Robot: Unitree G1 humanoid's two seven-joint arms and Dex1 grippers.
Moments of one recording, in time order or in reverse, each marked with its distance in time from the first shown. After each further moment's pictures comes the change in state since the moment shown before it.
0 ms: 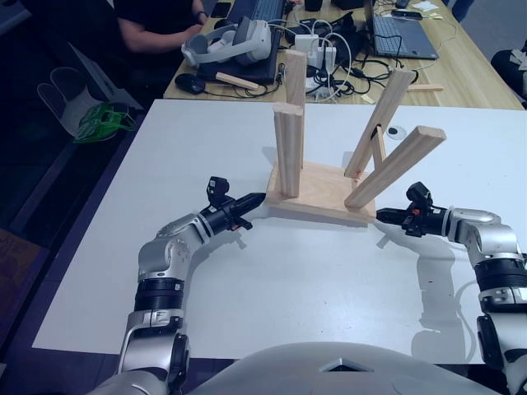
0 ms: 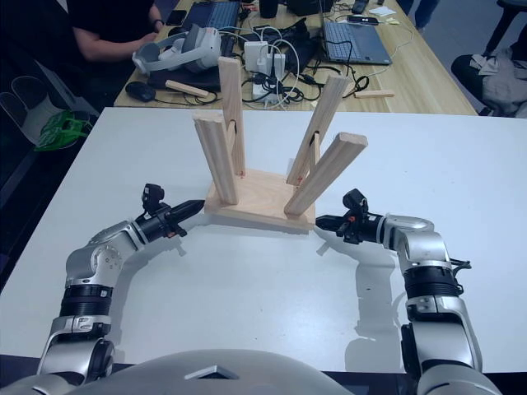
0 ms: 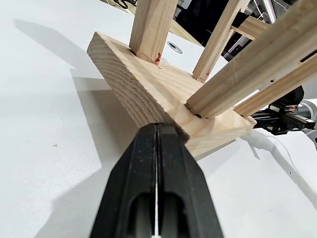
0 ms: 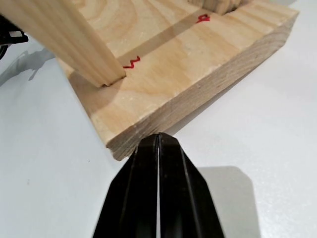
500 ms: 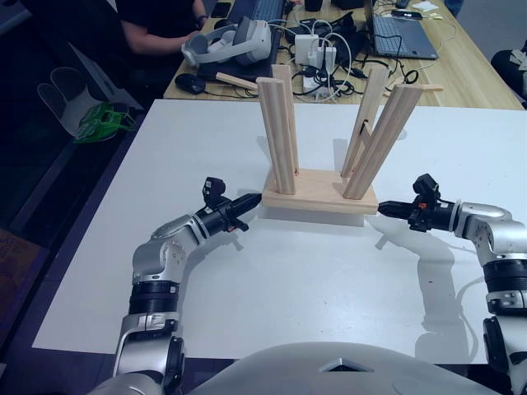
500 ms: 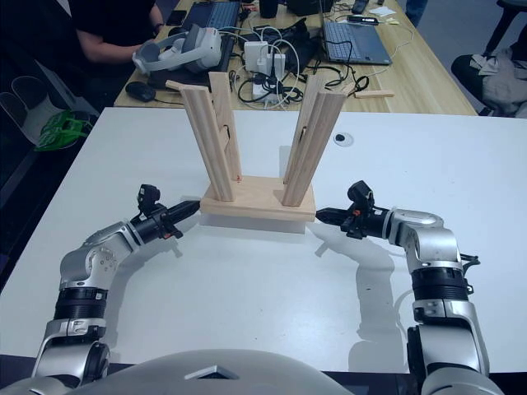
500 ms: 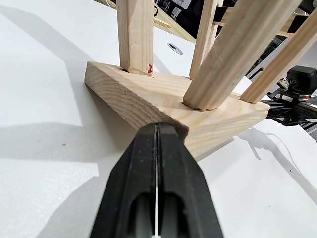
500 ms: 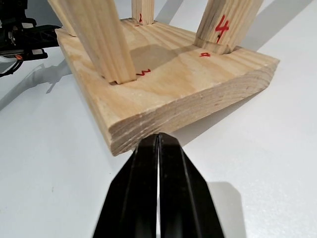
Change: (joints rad) left arm 0.011 0.028 0.005 -0.030 -0.029 -0.003 -0.006; right arm 0.024 -0.032 -0.023 -0.143 0.056 0.079 0.005
